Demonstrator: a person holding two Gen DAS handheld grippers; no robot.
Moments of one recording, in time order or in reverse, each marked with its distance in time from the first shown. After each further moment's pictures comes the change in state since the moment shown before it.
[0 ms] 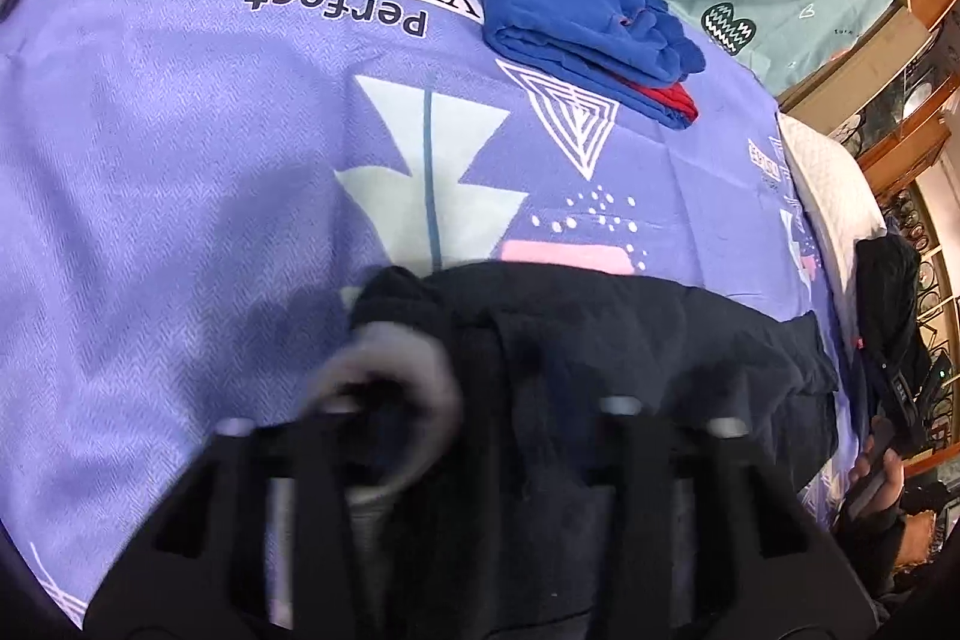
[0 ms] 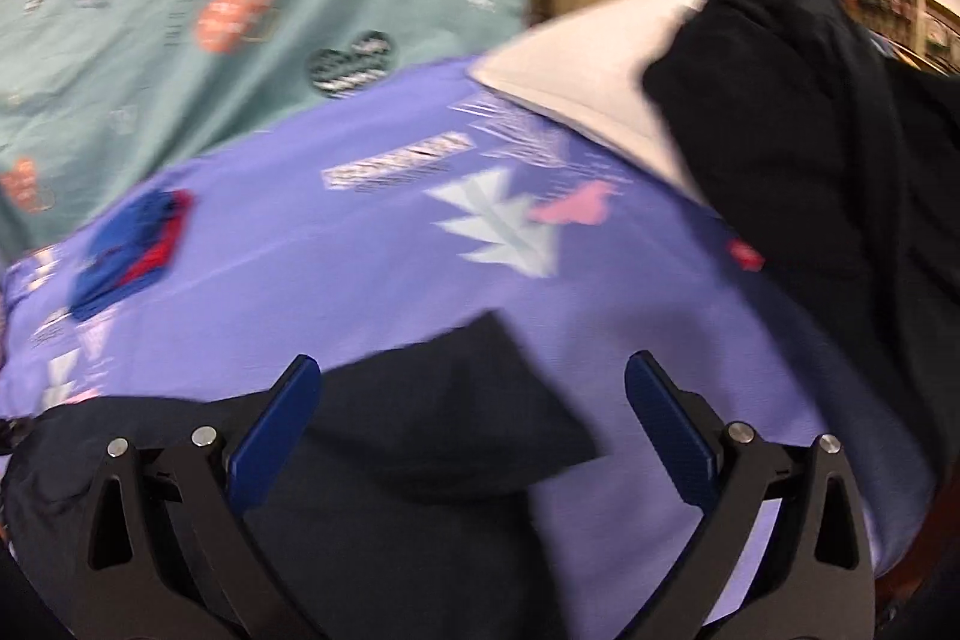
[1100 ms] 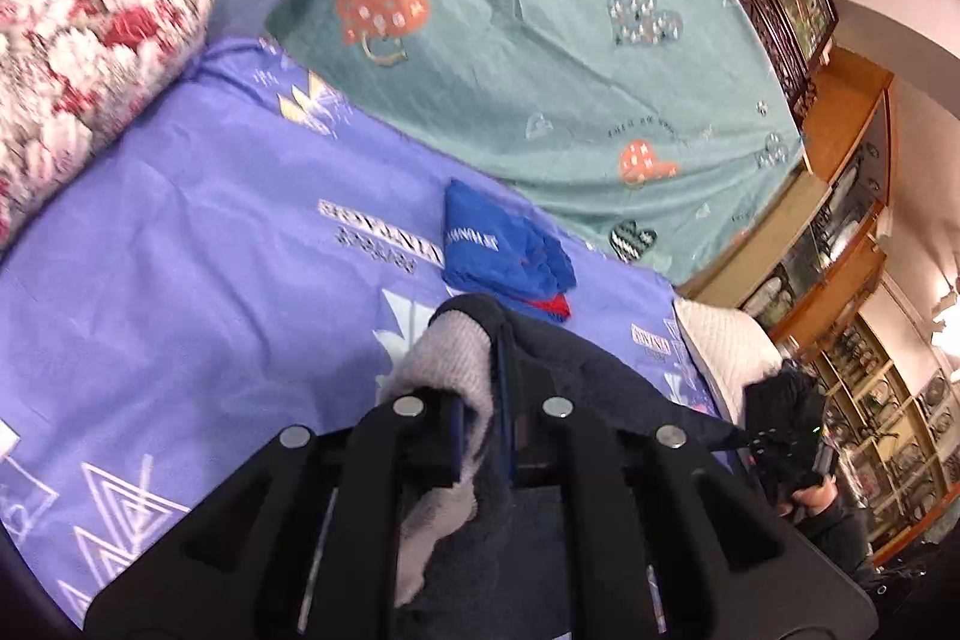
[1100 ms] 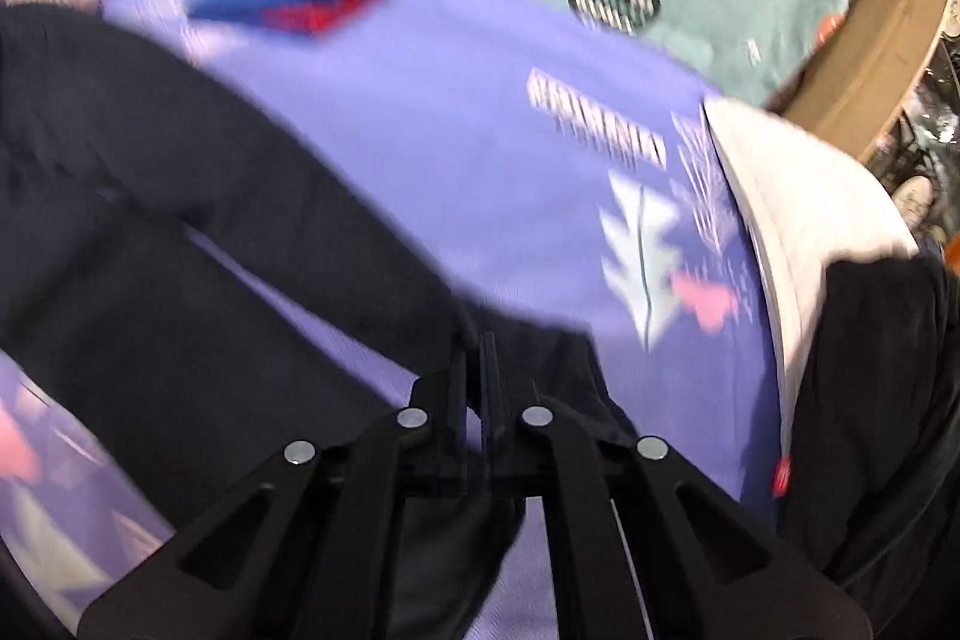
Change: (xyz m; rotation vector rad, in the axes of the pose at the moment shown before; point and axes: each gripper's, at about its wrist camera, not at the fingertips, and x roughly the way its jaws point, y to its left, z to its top) left arm -0.231 0.003 -0.067 -0.097 -0.531 -0.121; right arm -0.002 0.099 0.037 -0.771 0.153 0.278
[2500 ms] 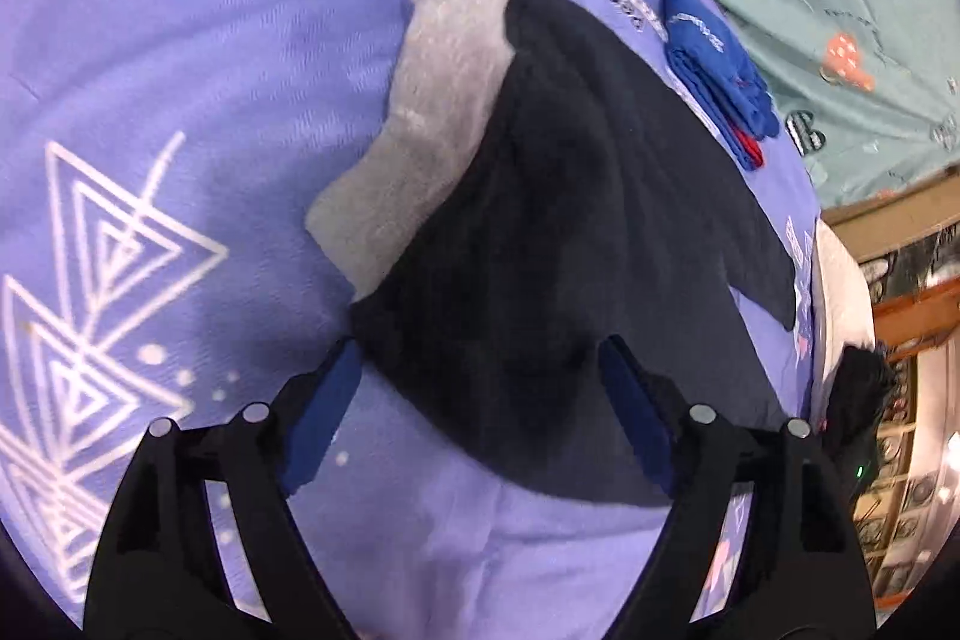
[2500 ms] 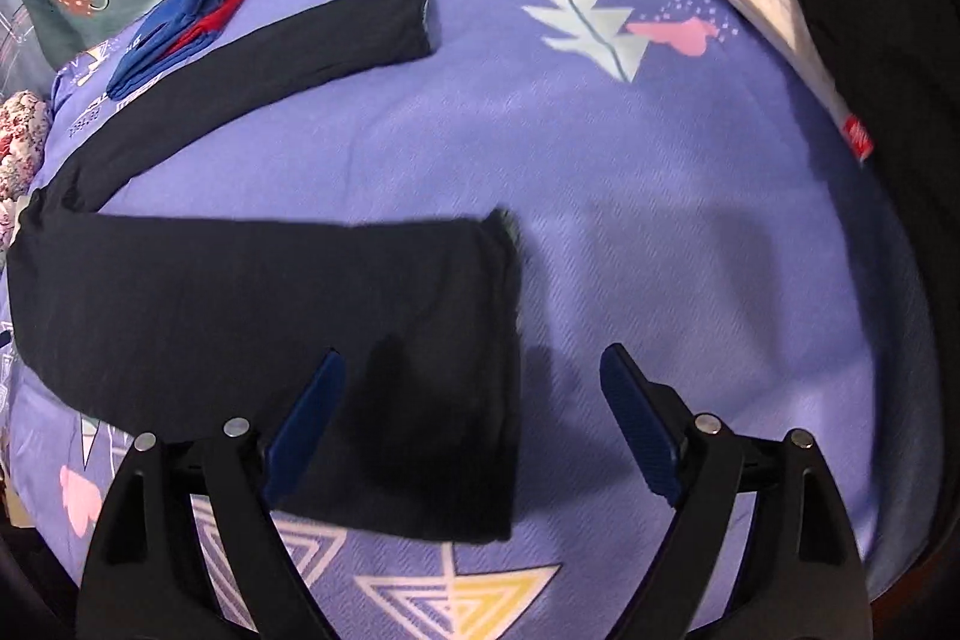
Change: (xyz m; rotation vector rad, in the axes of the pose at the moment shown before) left arm 0.076 0.091 -0.119 -0.305 0.445 0.264; right arm 0.036 -0.019 -0.123 0.519 0.207 0.079
